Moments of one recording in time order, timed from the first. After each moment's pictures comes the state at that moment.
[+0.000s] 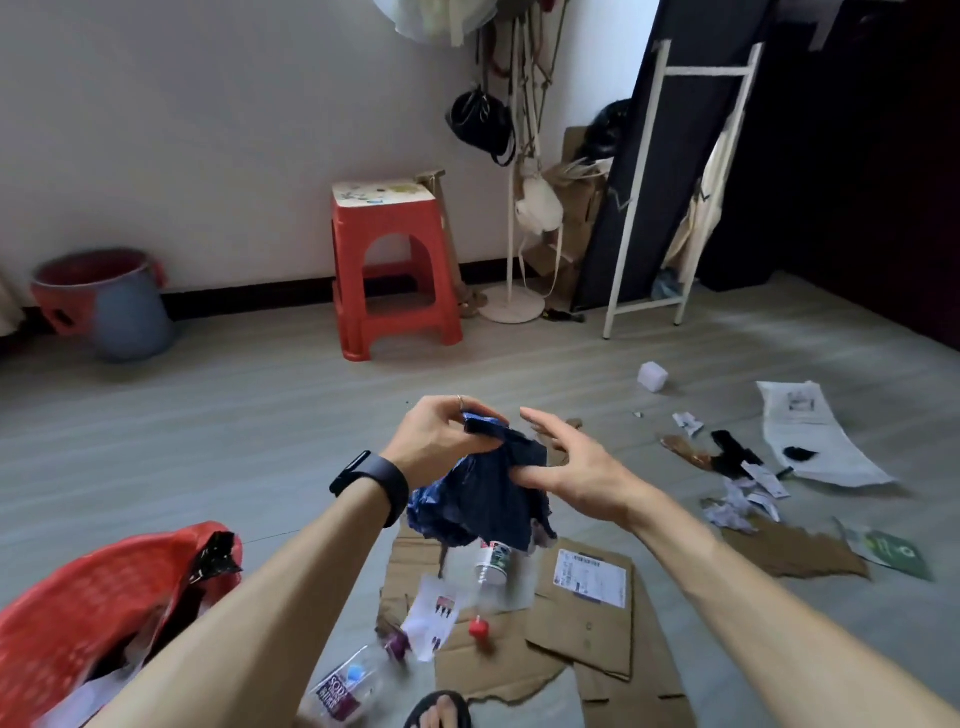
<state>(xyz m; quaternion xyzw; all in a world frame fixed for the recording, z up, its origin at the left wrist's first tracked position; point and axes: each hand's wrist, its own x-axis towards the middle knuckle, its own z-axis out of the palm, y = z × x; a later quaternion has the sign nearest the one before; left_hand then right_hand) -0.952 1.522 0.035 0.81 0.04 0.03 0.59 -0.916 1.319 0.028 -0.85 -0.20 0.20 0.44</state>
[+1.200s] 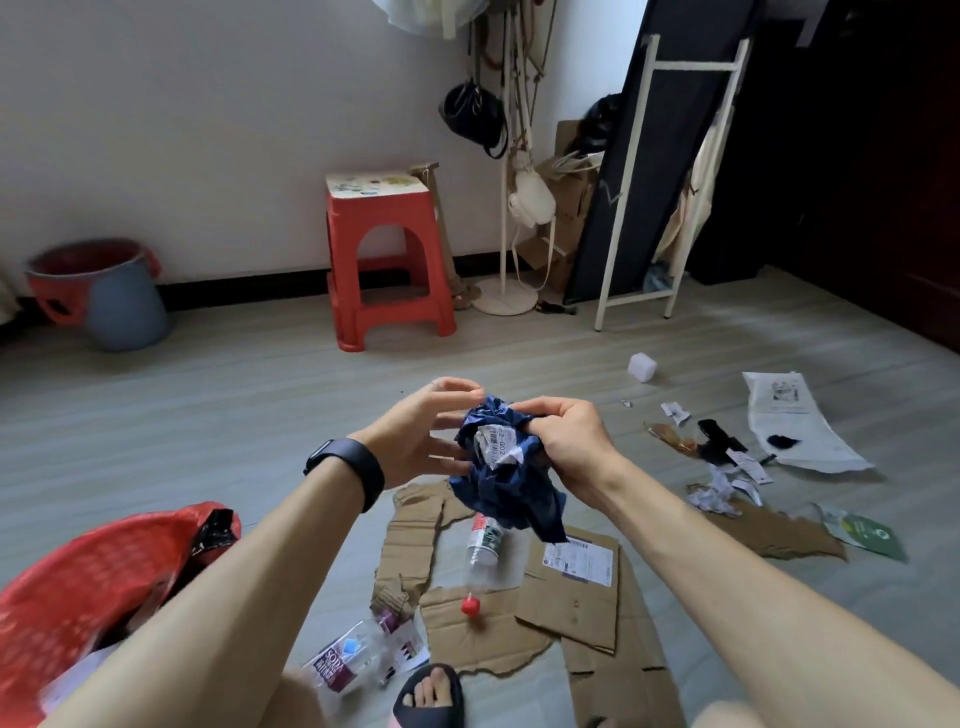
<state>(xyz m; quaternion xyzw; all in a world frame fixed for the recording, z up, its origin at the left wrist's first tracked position) -0.980 1.517 0.054 0.66 0.13 -0.16 0.72 -0.931 1.336 0.035 -0.72 -0.02 0.15 0.67</state>
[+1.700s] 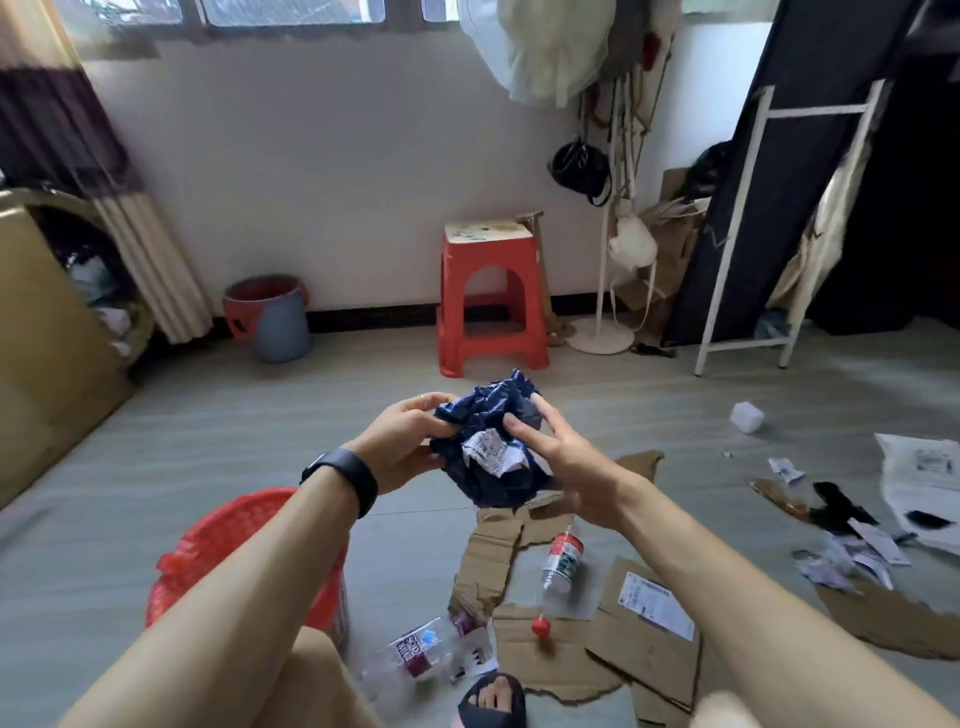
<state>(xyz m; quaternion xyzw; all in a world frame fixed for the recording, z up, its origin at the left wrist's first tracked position) -1.064 1.571 0.085 0.65 0.19 0.01 0.74 -0.978 1.372 0.064 -0.66 -0.17 0.38 0.62</state>
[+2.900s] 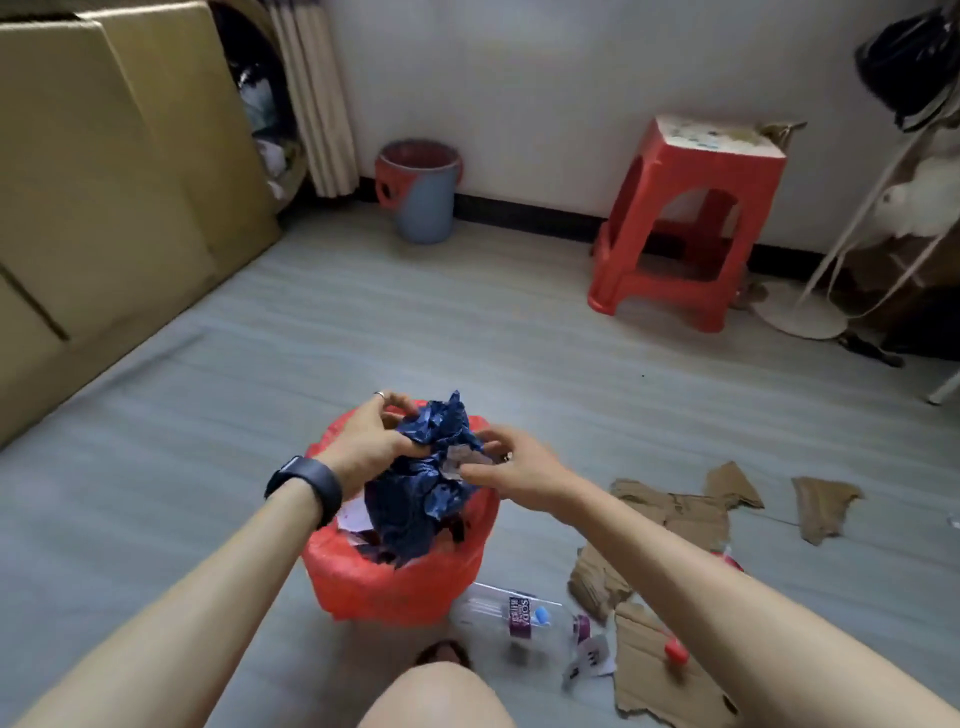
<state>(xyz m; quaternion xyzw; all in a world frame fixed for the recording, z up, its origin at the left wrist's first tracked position) -1.181 1.803 -0.053 0.66 0.38 0.14 0.63 -1.034 1.656 -0.060 -0.76 -0.39 0.38 0.35</state>
